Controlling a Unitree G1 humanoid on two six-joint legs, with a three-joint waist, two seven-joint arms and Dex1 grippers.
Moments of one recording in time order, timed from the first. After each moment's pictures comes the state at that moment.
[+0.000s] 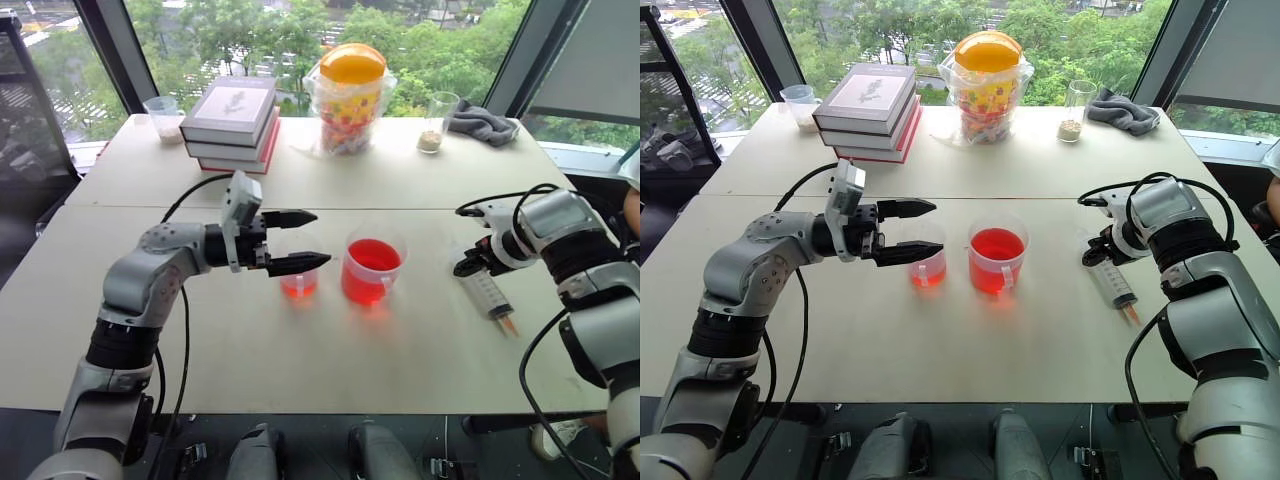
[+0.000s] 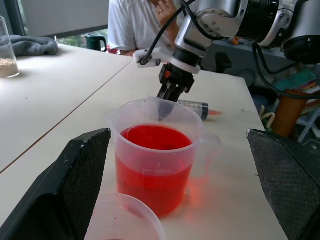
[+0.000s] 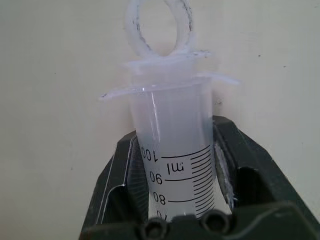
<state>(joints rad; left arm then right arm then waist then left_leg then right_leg) -0.63 0.53 -0.02 -0.09 -0.59 0.60 -1.10 -1.12 -0.79 0.49 0.76 0.16 1.25 0.89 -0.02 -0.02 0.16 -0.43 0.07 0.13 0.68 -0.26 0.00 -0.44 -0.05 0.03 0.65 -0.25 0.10</state>
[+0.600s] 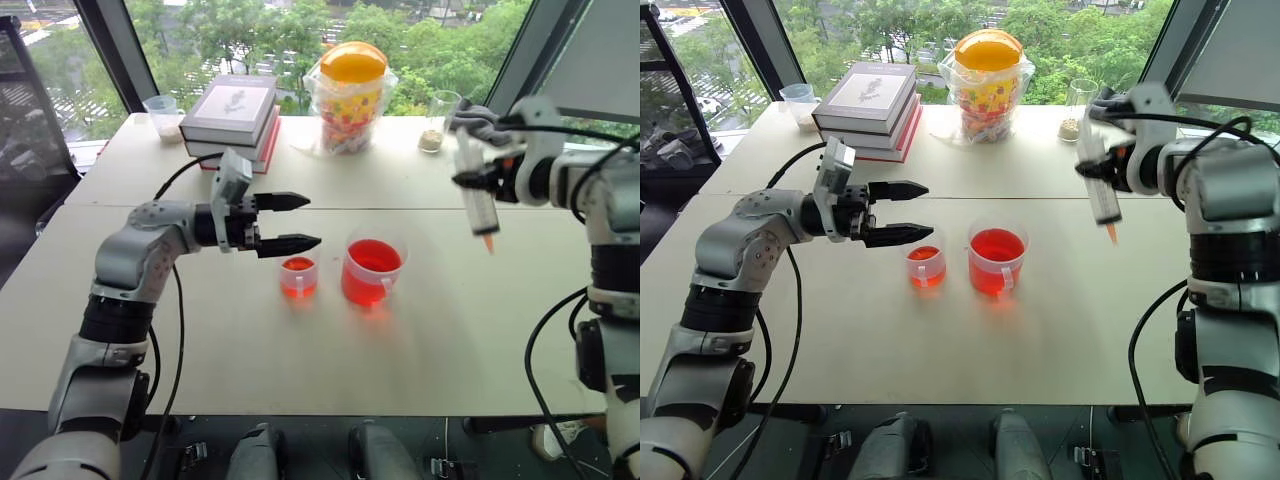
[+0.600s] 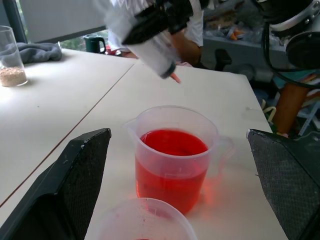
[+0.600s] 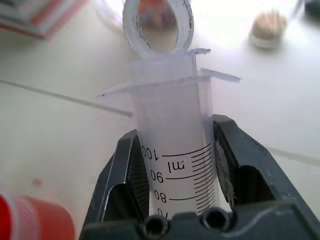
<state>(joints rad) -0.77 0.57 -0.03 0.08 -0.57 0.55 -1.21 -0.96 -0.73 -0.16 -0.02 0.26 1.14 0.66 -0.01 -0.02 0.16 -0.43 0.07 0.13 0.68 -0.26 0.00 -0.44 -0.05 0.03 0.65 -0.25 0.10</state>
